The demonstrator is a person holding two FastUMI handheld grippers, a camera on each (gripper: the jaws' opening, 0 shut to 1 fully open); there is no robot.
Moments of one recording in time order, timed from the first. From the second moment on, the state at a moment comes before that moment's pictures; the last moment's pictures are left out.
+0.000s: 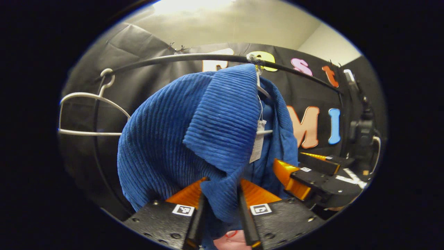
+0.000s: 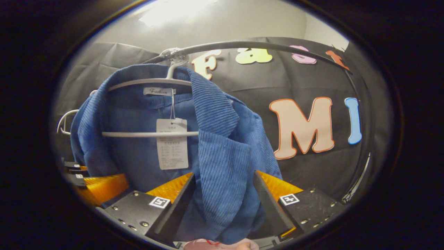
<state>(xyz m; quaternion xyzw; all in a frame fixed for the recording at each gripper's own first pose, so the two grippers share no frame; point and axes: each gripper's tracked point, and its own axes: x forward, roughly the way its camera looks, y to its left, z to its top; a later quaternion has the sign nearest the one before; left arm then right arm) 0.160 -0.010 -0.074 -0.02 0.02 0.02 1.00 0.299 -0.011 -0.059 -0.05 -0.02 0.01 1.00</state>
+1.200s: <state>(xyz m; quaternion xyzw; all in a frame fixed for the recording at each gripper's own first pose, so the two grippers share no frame) 0.031 -0.005 0.035 0.01 0.00 -0.19 0.98 0.231 -0.065 -0.004 -0.16 -0.04 -0.15 0.97</state>
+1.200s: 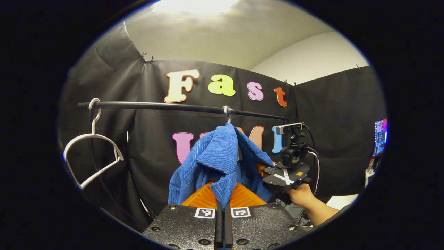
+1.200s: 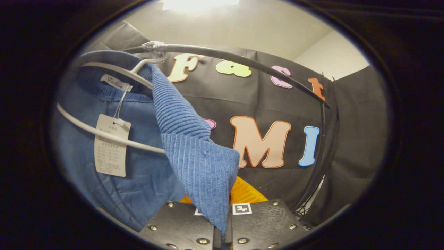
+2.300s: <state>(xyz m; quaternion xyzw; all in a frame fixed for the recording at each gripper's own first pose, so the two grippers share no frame) 0.085 0.116 0.042 0.28 0.01 -0.06 0.96 0.341 -0.090 0.063 -0.16 -0.12 -0.15 0.97</state>
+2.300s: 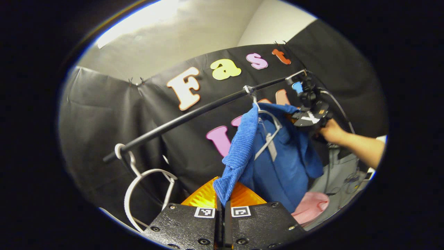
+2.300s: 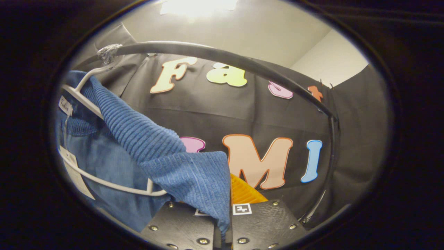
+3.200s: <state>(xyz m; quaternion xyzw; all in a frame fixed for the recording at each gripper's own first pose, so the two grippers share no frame) 0.174 0.135 0.017 0.11 -0.01 -0.02 0.99 0.438 -0.134 -0.059 -0.12 0.02 -0.13 0.98</state>
